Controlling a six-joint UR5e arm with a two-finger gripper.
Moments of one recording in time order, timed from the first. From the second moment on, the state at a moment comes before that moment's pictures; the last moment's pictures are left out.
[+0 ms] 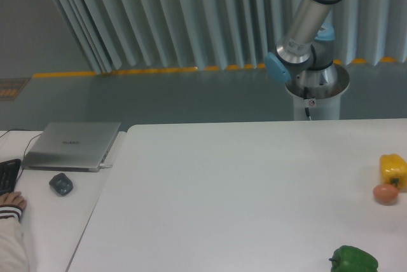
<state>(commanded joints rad) 2.89 -2.03 -1.50 -0.92 1.30 1.14</state>
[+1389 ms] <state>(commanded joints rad) 2.68 -1.80 -1.59 -1.21 1.58 2.06</state>
